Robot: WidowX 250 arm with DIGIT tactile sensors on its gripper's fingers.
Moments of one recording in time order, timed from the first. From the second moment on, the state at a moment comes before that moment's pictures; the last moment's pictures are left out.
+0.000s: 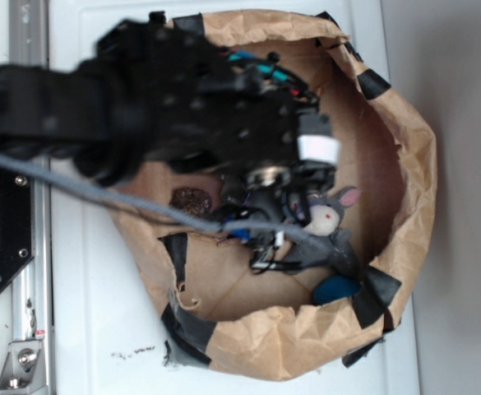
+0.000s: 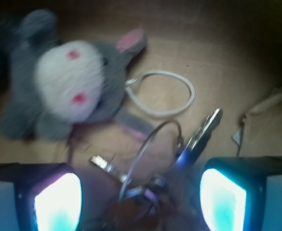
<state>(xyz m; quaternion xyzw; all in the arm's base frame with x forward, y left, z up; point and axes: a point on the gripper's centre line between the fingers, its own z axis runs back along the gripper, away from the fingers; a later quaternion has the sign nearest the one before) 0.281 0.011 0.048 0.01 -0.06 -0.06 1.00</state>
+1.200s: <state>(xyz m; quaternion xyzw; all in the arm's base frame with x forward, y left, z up) 0.284 0.003 0.034 0.02 -0.06 -0.06 1.00</state>
